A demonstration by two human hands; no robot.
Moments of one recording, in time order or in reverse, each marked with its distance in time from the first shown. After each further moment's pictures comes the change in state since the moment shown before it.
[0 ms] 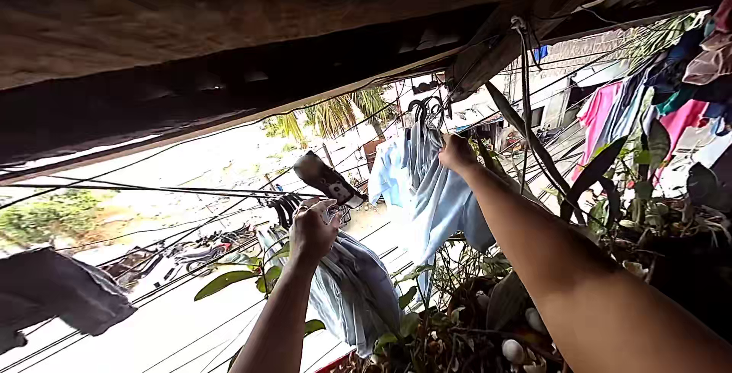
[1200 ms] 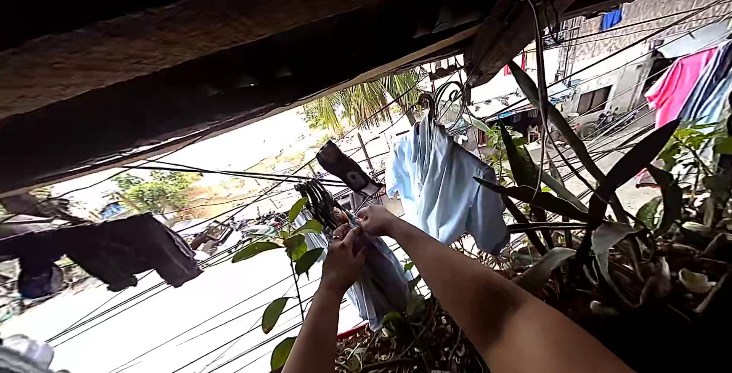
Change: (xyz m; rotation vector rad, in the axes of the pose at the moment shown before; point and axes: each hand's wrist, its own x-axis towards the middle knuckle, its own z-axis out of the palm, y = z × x) left_hand -0.080 -0.012 0.043 0.112 -0.218 -0.194; right_hand -0.099 -0.098 0.168 0.281 -0.768 -0.538
